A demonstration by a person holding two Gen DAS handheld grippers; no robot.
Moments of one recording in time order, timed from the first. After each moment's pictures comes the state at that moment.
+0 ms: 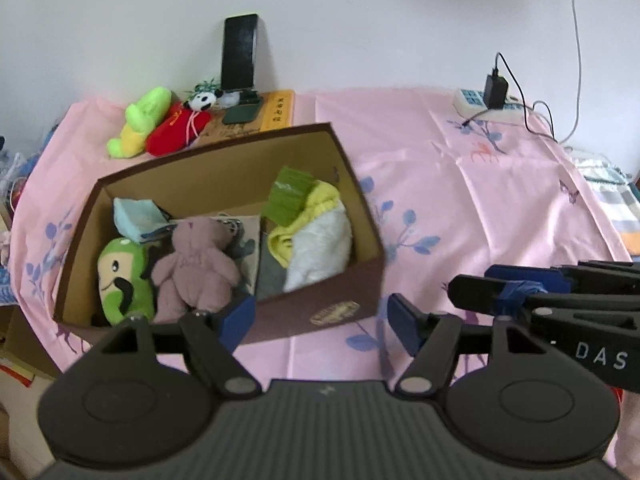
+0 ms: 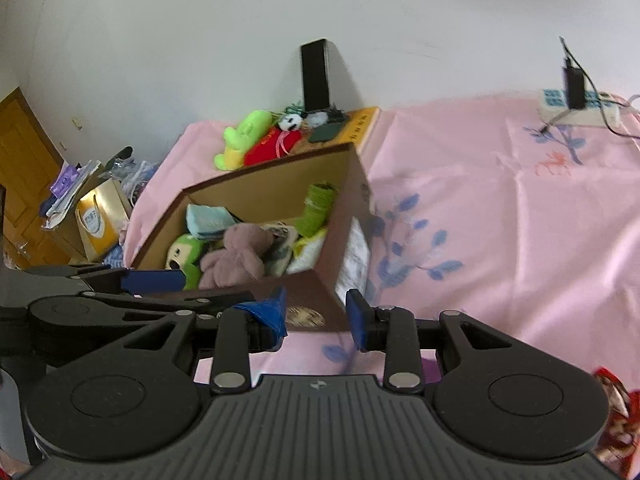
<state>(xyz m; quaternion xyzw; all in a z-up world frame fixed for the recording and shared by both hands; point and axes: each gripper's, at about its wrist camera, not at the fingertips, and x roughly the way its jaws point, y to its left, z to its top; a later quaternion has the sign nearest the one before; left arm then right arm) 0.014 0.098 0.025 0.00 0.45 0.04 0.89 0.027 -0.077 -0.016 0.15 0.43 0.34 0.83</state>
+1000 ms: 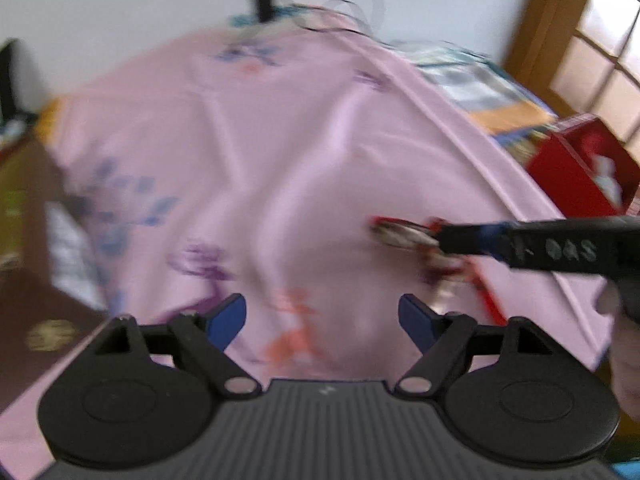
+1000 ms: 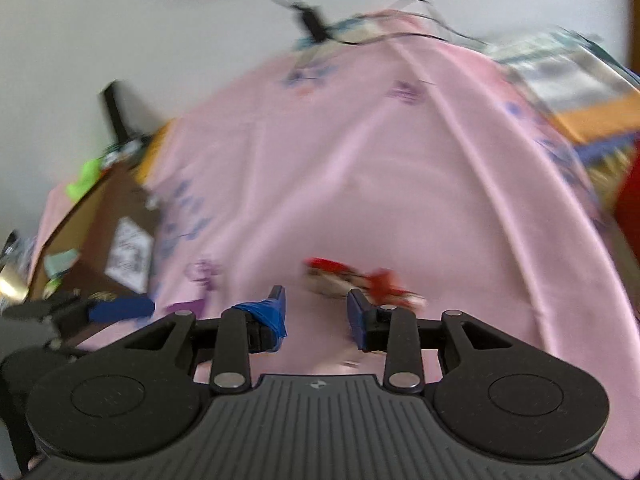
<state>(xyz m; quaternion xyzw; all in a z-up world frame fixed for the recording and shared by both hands) 0.032 -0.083 -0.045 0.07 0.51 -0.19 0.84 -0.002 -0.266 -0.098 0.24 0.50 0.11 0.82</state>
